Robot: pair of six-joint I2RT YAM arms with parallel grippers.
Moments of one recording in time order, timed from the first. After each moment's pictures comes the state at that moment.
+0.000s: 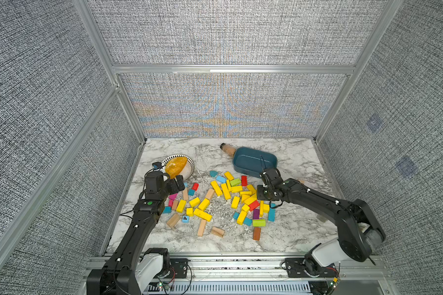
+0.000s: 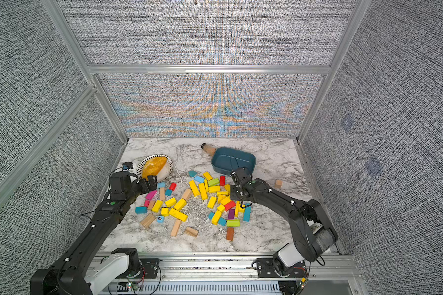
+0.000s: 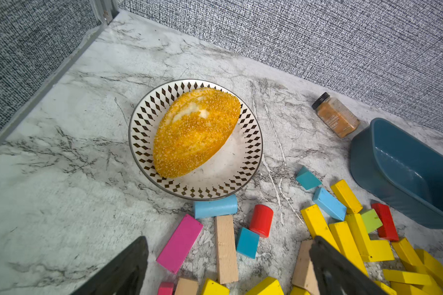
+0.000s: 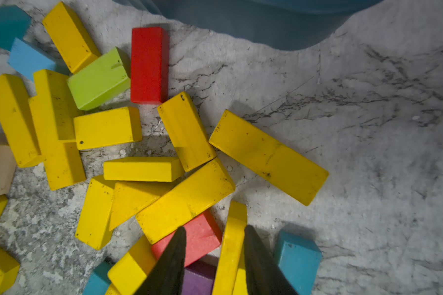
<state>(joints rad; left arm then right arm) -0.07 0.99 0.62 -0.20 0.05 -0.31 0.57 1.54 0.94 -0.53 0.10 0.56</state>
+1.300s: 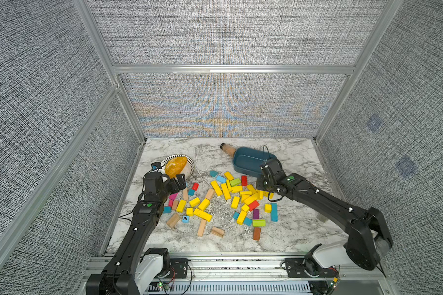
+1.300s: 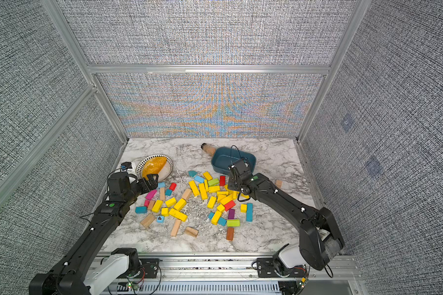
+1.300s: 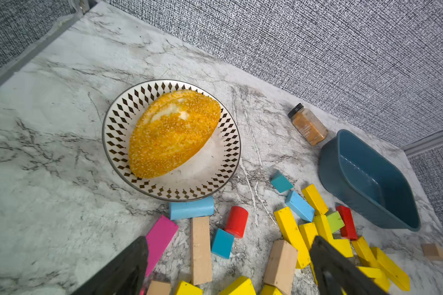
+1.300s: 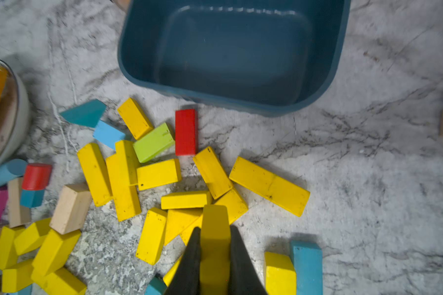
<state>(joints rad) -0.07 0.98 0.61 -0.17 0.16 -0.42 0.57 1.43 1.08 -0.55 0.22 0.64</state>
